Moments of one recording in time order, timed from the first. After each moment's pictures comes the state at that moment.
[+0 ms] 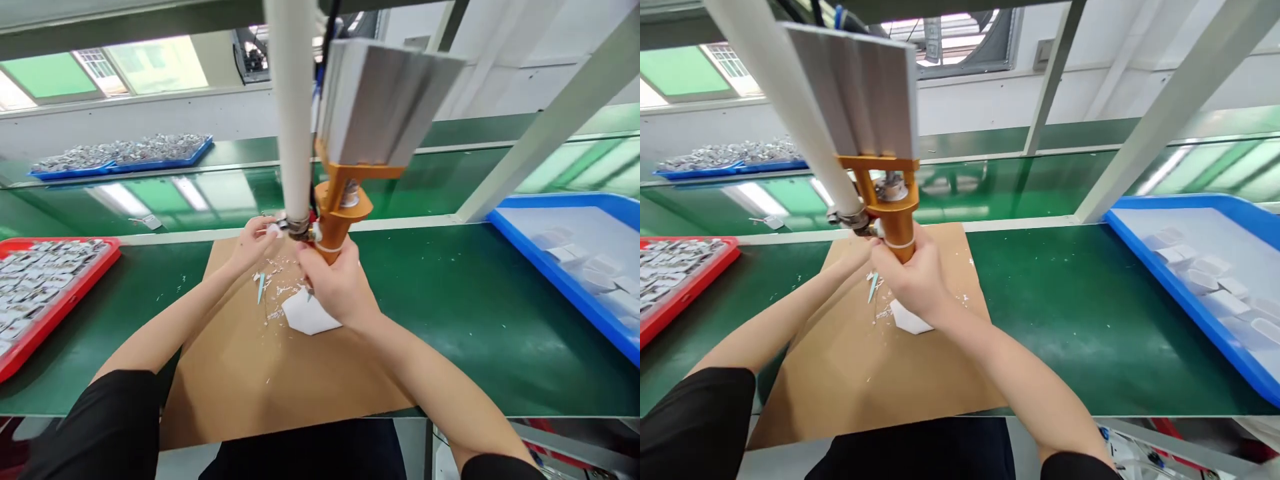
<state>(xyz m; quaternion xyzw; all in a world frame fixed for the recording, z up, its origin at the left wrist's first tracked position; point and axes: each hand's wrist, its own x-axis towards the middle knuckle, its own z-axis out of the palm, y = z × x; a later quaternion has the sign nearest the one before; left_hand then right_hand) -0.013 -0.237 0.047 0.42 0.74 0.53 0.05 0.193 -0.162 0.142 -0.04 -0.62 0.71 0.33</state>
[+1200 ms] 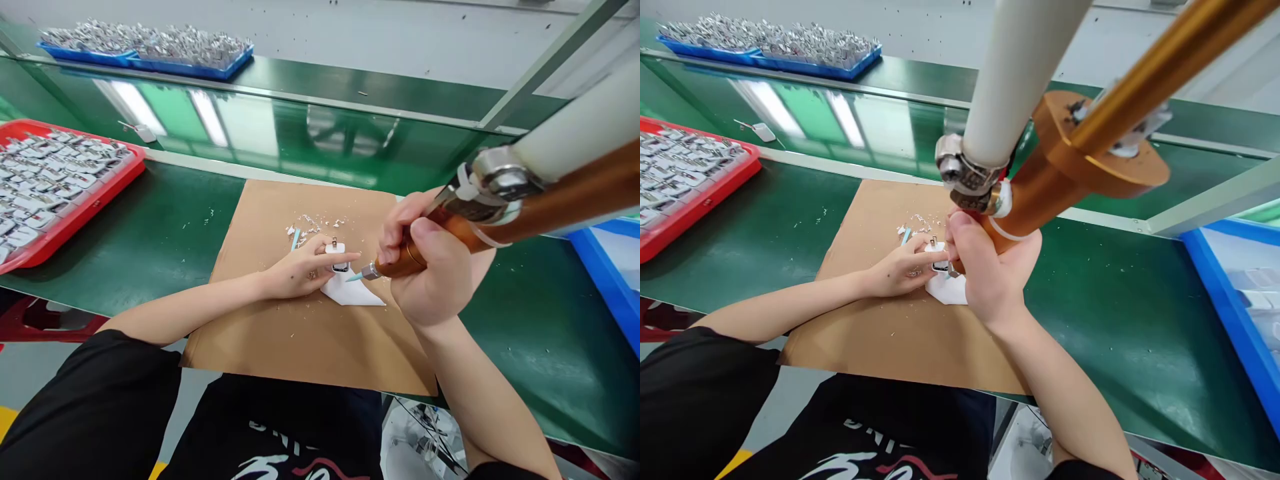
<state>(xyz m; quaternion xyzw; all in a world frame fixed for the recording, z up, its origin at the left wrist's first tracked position) 0.085 -0.286 0.023 0.63 0.65 0.42 0.05 0.193 -0.169 0.147 0.00 -0.61 0.68 0.40</state>
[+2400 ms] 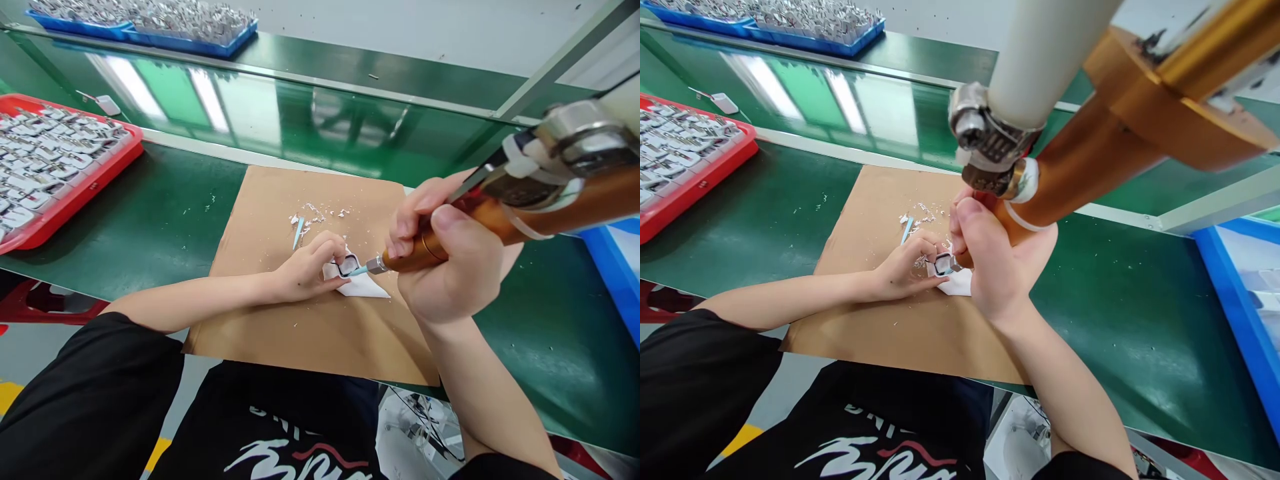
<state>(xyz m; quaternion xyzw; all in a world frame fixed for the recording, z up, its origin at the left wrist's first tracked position) 0.105 -0.284 0.025 0.61 0.61 0.50 -0.02 0.191 -0.175 0.153 -0.02 -0.62 0.67 0.40</state>
